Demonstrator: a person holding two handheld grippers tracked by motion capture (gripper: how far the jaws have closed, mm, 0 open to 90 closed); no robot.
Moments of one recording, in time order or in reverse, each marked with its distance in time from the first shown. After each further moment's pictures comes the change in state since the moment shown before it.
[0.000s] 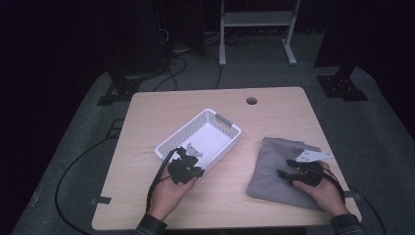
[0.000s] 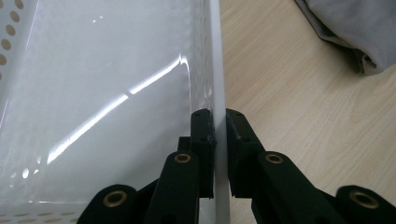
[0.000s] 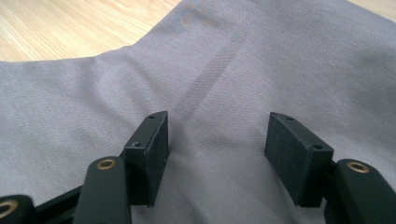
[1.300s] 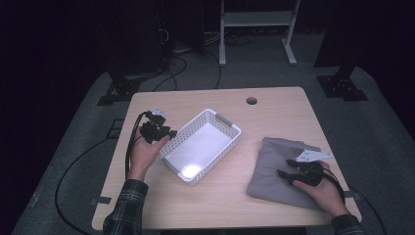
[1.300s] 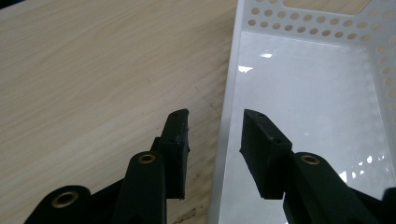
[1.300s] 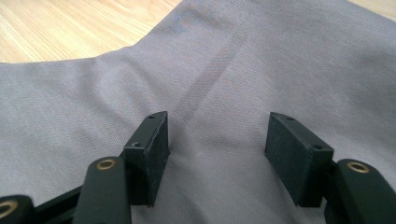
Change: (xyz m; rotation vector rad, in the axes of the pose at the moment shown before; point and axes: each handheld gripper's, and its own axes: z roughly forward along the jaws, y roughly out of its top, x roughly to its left) left arm 0.148 0.025 -0.008 -0.111 0.169 -0.120; right arm 0.000 0.000 0.000 -0.001 0.004 0.006
